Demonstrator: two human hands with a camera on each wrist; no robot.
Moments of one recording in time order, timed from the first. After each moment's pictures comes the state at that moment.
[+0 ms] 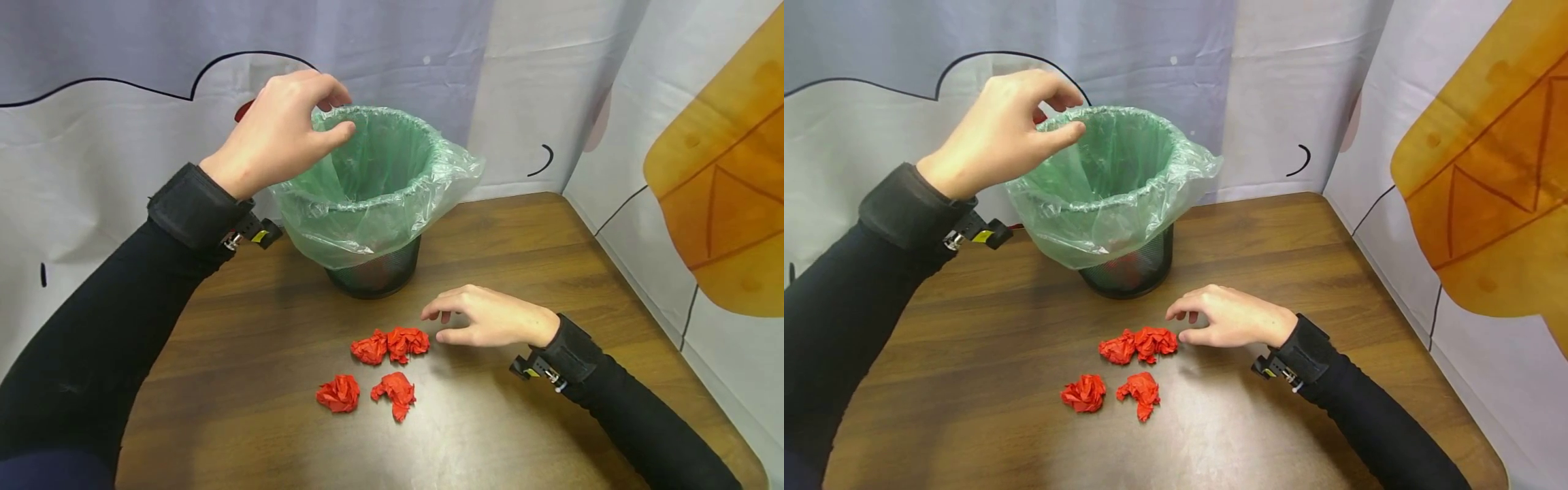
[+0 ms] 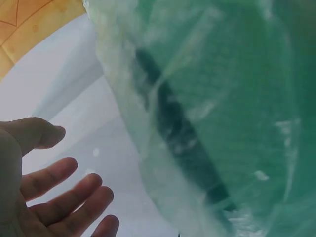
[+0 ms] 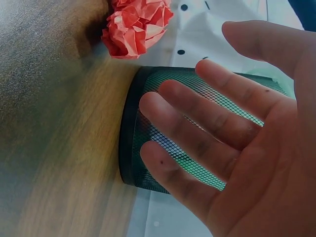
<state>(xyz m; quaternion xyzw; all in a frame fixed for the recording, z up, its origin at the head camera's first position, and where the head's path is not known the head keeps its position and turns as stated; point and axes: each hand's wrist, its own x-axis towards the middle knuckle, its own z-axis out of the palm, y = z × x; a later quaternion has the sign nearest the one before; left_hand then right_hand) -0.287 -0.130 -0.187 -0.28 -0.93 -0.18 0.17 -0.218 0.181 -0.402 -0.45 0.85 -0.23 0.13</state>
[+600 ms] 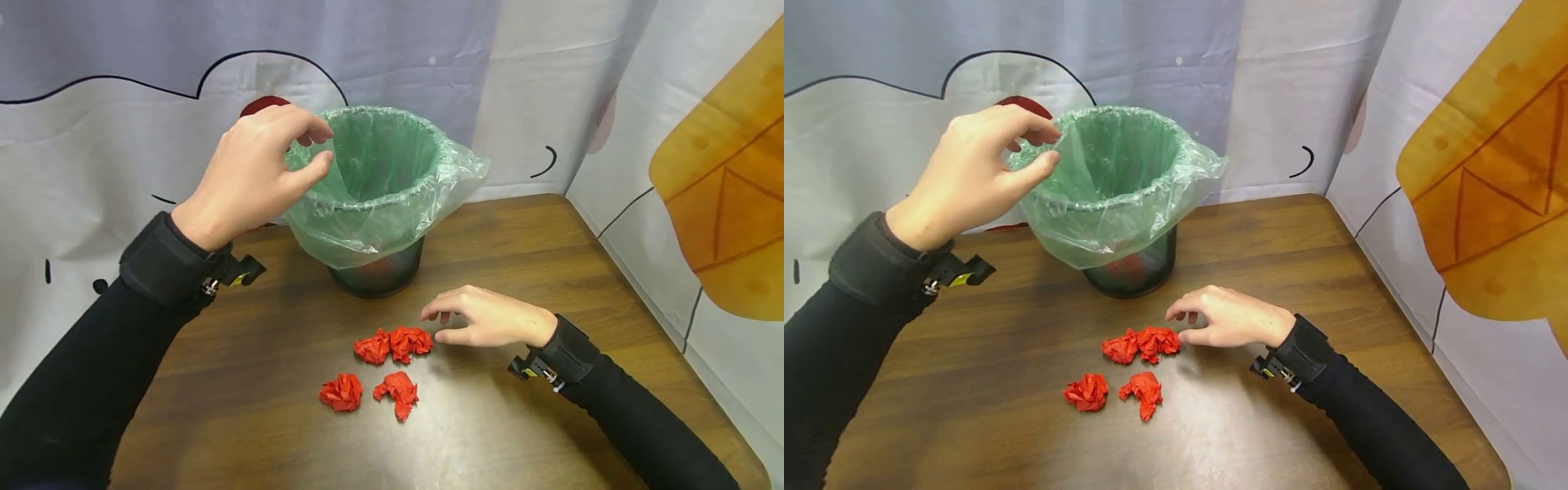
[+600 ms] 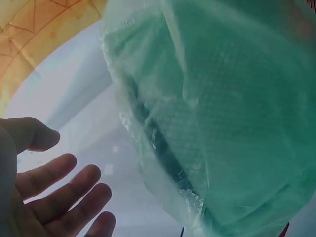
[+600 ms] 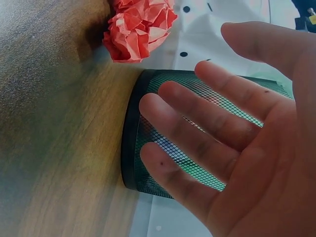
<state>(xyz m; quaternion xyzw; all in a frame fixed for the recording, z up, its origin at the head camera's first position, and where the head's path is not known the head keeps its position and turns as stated) -0.246 -0.148 -0.211 -0.30 -0.90 -0.19 0.26 -0.221 0.180 -0.406 -0.45 0.85 -0.23 0.14</state>
